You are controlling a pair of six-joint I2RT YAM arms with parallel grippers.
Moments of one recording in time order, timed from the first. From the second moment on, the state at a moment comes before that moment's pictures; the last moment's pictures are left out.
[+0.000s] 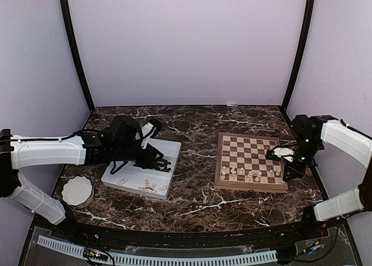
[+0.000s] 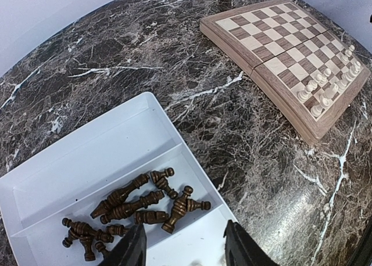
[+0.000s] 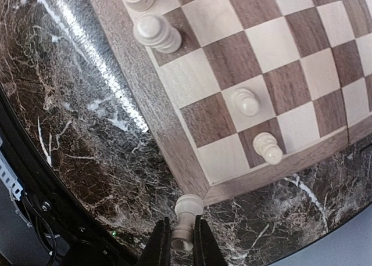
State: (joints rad) left arm -0.82 1.37 0.87 -0.19 -0.08 -0.08; right arm 0.13 1.25 0.92 -1.21 -0.17 -0.85
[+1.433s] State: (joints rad) left arm -0.82 1.37 0.85 -0.19 -0.07 -0.11; right arm 0.18 1.36 0.86 -1.03 -0.09 -0.80
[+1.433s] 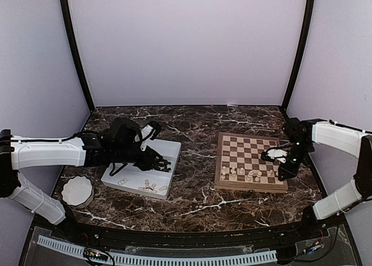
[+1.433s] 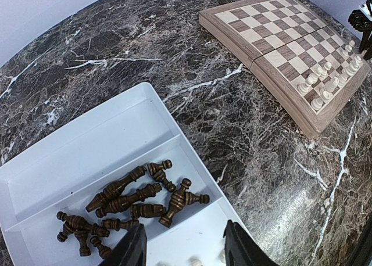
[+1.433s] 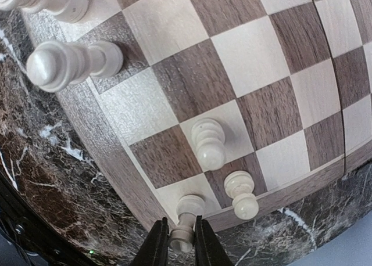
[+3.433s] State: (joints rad) left arm -0.82 1.63 0.94 -0.62 0.05 -0.74; right arm 0.24 1.39 1.05 -0.88 -0.52 -0.57
